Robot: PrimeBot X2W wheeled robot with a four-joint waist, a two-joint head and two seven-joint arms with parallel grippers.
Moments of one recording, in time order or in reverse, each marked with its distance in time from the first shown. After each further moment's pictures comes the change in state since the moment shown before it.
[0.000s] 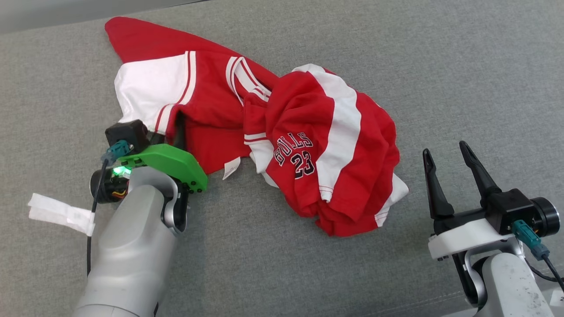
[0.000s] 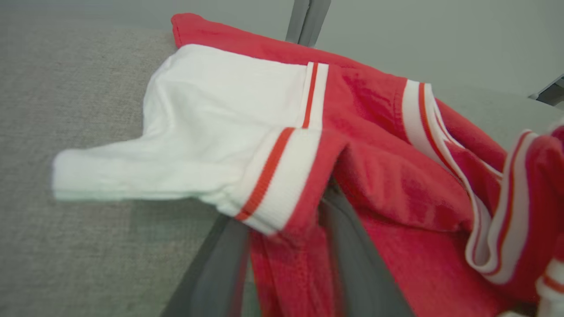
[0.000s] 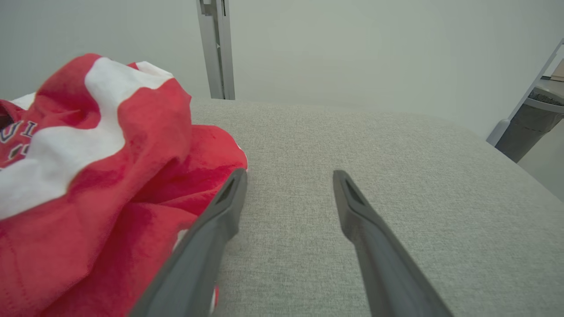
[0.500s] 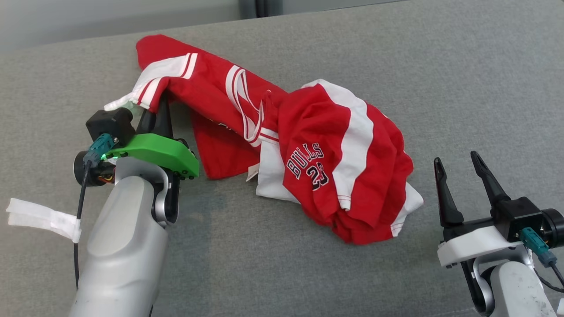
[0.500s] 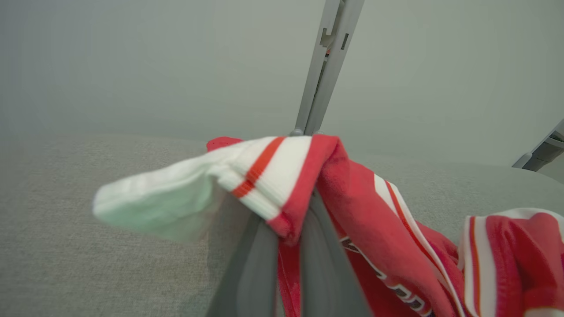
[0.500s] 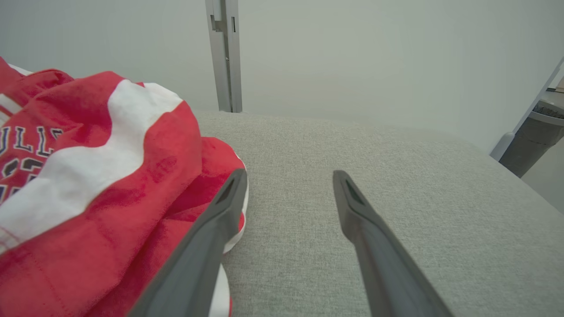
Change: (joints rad) left arm 0.061 0.010 0.108 -0.243 0.135 0.009 0.000; right arm 0.030 0.000 -0.039 0.008 -0.010 0.000 0.000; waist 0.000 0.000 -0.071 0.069
